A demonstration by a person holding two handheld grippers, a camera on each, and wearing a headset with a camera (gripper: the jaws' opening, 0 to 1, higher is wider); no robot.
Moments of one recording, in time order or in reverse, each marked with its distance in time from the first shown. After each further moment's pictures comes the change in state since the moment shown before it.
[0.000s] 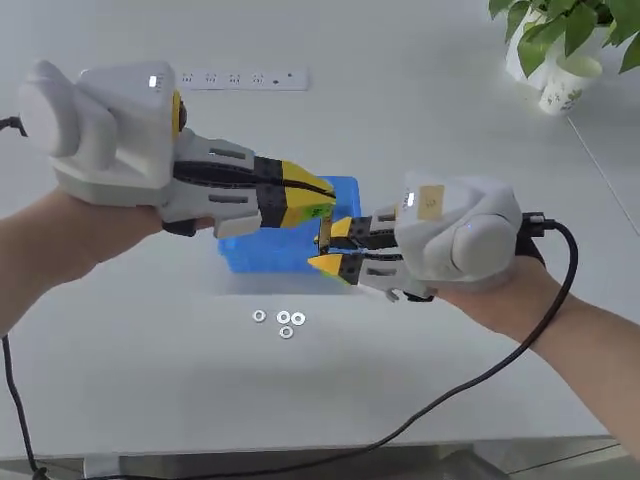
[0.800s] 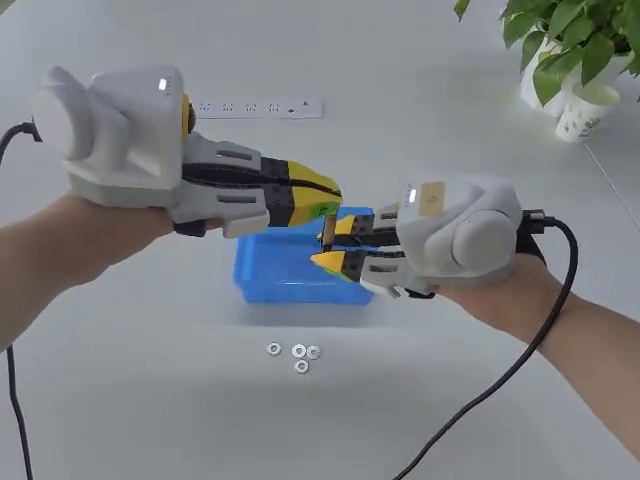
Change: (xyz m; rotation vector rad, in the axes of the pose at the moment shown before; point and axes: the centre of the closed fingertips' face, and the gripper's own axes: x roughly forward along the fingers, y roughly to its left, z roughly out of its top) left arm -0.005 0.035 0.005 0.019 0.001 0.047; right arm 0.017 -0.034 0.011 -0.019 -0.027 -0.019
